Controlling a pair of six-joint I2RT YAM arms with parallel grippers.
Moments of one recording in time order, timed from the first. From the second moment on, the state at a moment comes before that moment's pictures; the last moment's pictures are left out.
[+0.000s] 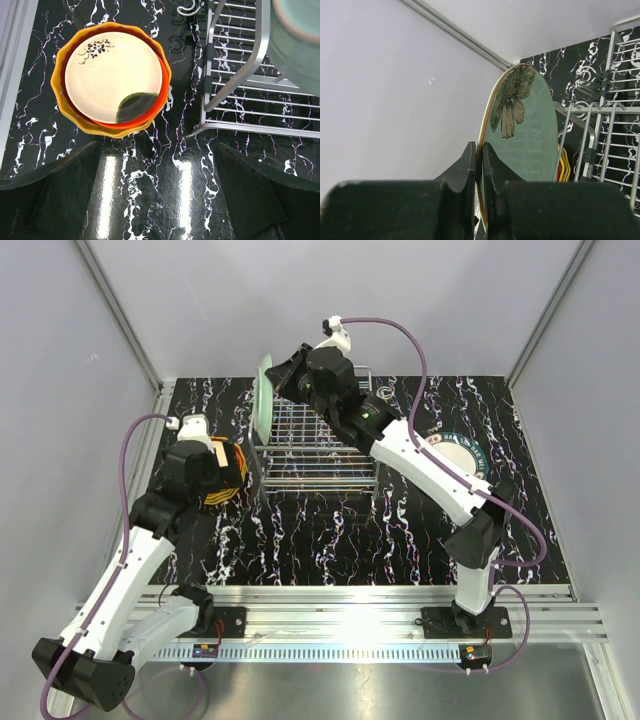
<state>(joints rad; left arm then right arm) -0.34 0.89 0.95 -0.63 -0.32 -0.30 0.85 1.89 2.06 -0.28 0.29 0.88</state>
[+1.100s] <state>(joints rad) -0.34 0.89 0.95 -0.63 -0.32 -0.30 0.86 1.84 1.95 -0.19 0.27 0.87</state>
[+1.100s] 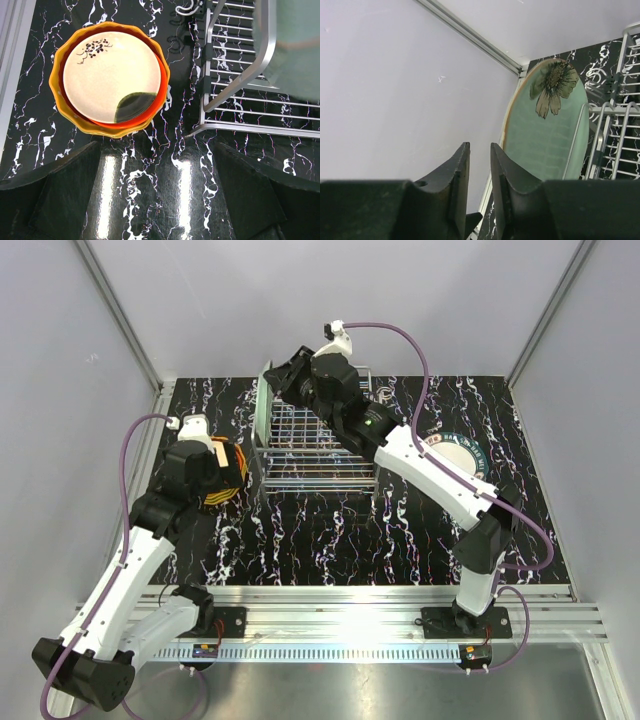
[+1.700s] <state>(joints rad) -0.34 0.89 0.95 -0.62 -0.32 -0.30 0.86 1.83 1.99 -0.17 0.27 0.83</state>
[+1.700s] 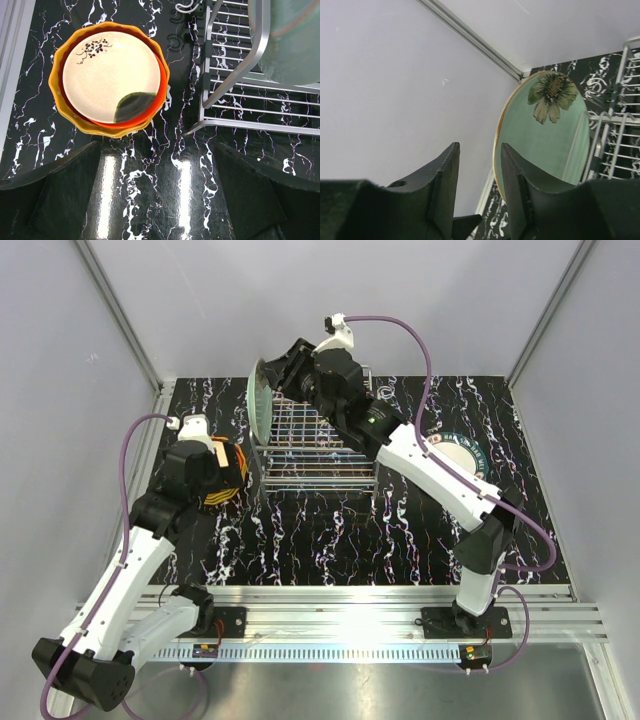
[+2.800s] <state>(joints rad) -0.35 0.87 0.95 -0.63 -0.34 -0.30 0.44 1.03 0.94 -0.56 0.59 0.69</state>
